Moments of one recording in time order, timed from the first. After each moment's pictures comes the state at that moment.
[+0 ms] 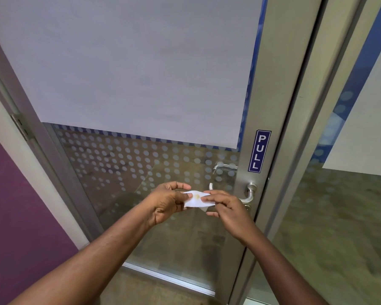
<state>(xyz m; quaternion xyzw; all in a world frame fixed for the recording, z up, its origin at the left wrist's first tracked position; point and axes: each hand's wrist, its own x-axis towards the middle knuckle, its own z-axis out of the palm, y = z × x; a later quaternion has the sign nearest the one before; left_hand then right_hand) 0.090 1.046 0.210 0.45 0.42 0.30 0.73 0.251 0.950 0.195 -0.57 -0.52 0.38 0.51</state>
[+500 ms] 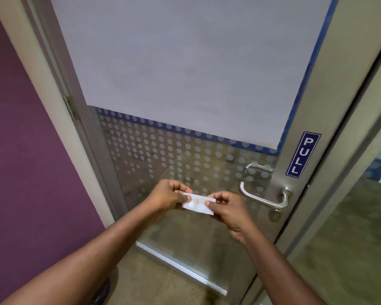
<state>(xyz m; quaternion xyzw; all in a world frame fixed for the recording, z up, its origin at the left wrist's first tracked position) 0.021 1.038 0.202 0.57 0.51 0.32 0.57 0.197 0.992 0.164 -0.55 -0.40 0.51 0.52</state>
